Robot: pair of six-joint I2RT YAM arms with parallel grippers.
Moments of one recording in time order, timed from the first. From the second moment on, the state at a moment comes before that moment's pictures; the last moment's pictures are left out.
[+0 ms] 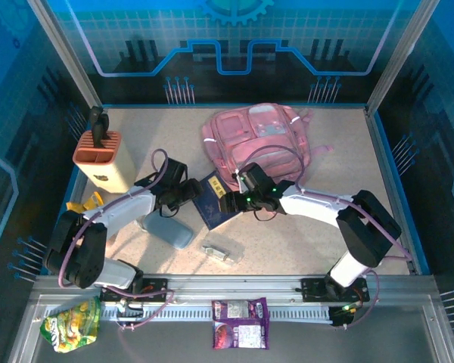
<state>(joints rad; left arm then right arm) -0.38 1.42 0.78 -0.39 0.05 -0.91 0.76 1.63 0.95 -0.24 -0.20 0.55</state>
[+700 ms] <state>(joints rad) -0.30 1.67 0.92 -0.31 0.09 -0.94 0.89 1.78 1.00 -0.16 -0.19 0.64</state>
